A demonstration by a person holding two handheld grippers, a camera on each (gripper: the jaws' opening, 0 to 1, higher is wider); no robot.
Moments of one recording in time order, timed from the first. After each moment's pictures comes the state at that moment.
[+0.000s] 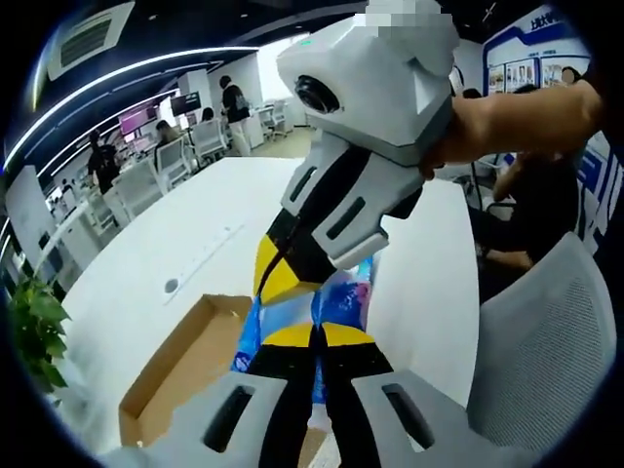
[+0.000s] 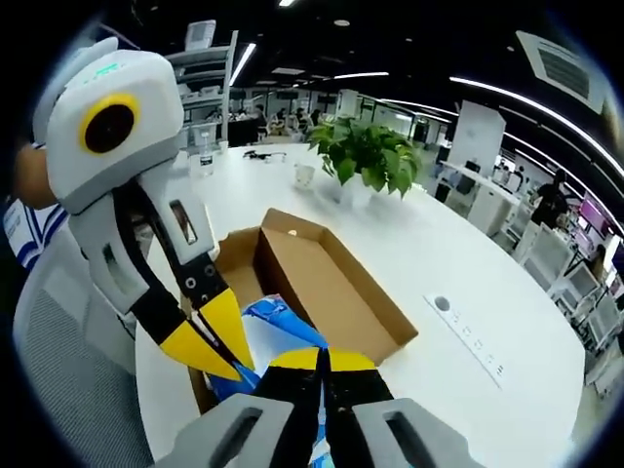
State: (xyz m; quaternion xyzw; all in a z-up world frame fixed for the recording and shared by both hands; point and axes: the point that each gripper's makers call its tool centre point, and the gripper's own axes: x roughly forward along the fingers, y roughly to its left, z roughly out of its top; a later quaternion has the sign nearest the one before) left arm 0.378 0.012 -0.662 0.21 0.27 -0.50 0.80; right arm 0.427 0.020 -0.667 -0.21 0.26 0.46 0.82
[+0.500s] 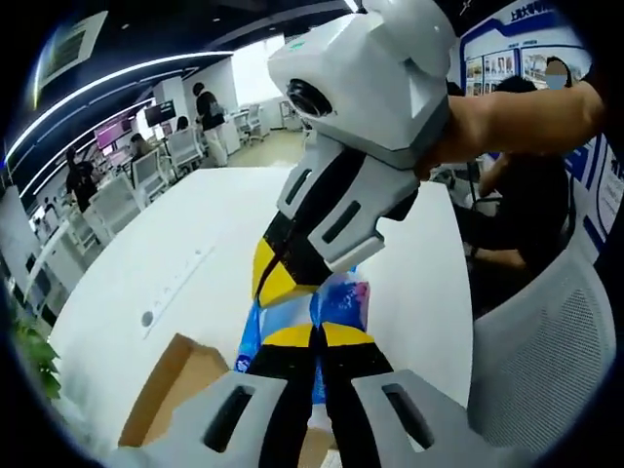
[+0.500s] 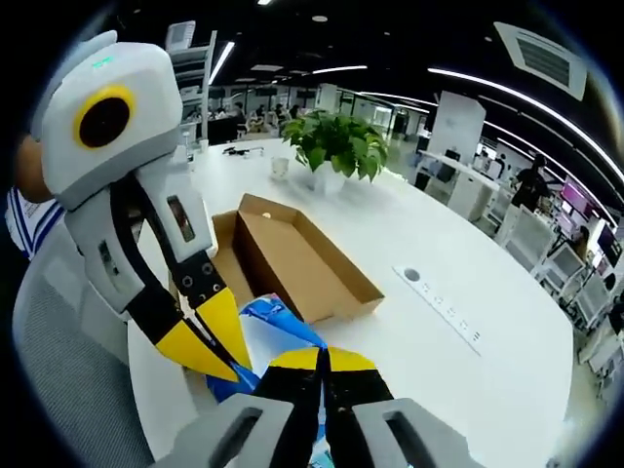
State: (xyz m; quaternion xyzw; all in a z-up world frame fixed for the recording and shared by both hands) left arm 0.376 -0.051 -0.663 0.23 0.26 -0.54 0.77; right arm 0.426 -0.047 -0.672 -0.20 0.28 0.41 0.84
